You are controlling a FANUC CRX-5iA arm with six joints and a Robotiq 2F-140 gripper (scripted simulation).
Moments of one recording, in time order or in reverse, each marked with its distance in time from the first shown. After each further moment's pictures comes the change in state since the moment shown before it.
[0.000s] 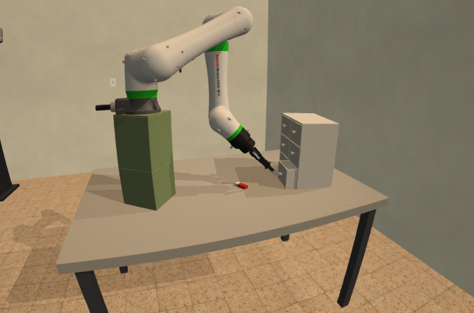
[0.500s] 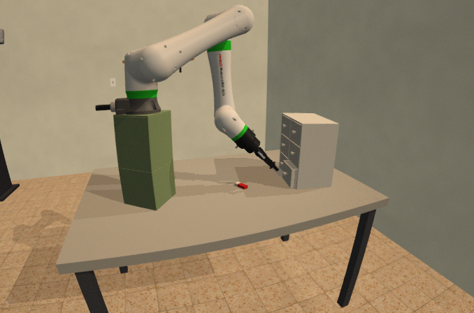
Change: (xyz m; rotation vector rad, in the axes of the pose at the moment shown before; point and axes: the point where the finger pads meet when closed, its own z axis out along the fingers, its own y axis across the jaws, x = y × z) arm 0.017 0.000 0.017 0.000 0.000 0.000
